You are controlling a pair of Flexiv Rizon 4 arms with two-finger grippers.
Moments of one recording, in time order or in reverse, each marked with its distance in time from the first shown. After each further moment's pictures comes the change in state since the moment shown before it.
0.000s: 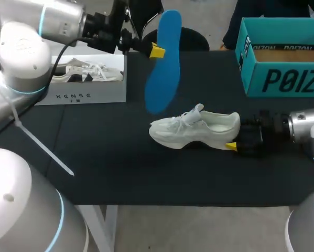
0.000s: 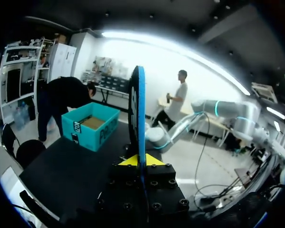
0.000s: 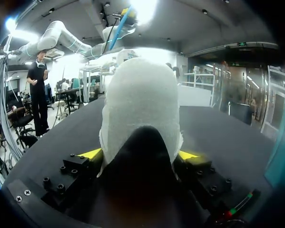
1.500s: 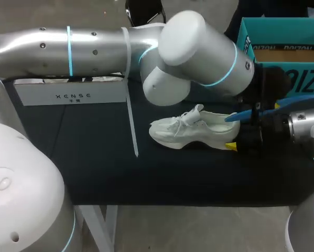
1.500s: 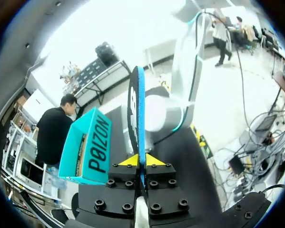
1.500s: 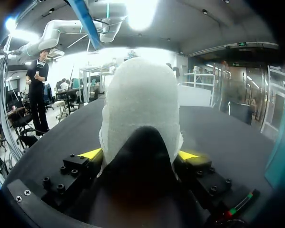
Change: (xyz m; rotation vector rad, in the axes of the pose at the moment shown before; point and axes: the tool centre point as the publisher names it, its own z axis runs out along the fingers) left arm 0.075 0.011 0.298 -0.442 -0.188 0.747; right arm 0.000 0.000 0.000 0.000 0.000 0.000
